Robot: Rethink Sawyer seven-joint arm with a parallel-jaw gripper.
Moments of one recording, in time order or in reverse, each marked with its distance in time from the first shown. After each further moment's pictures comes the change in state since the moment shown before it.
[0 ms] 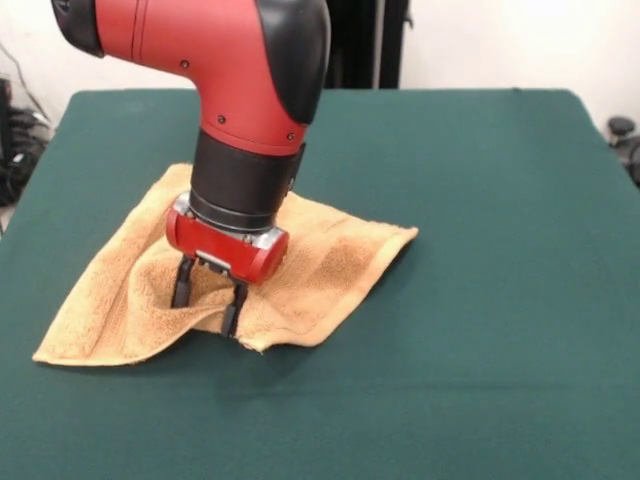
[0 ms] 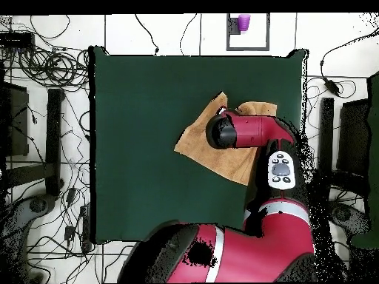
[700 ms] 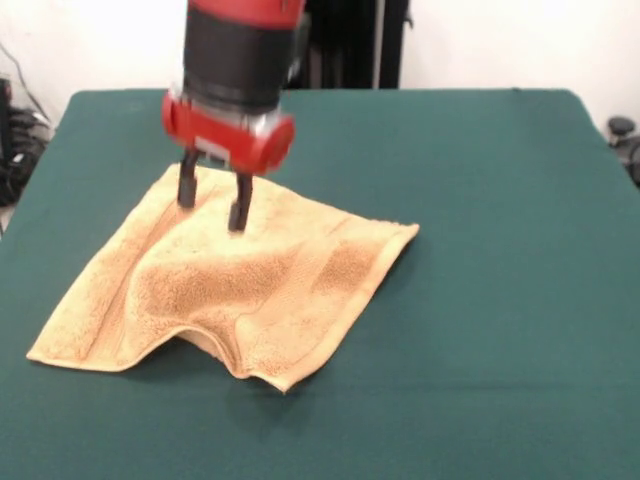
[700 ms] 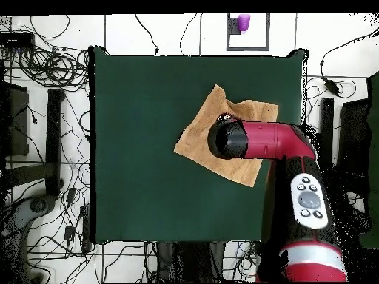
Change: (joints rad) arm -0.070 -0.282 0.098 0.225 0.023 0.181 -0.001
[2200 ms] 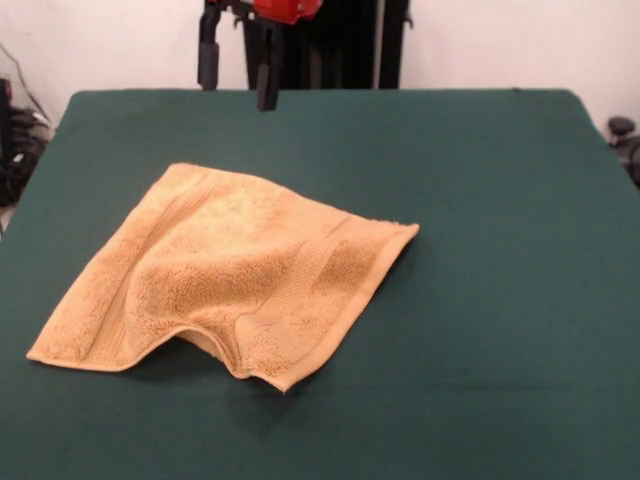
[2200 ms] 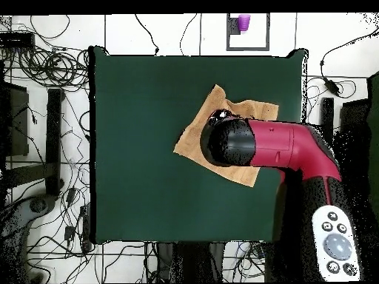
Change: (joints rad) arm -0.049 -0.241 0.113 0.115 0.045 0.123 0.000
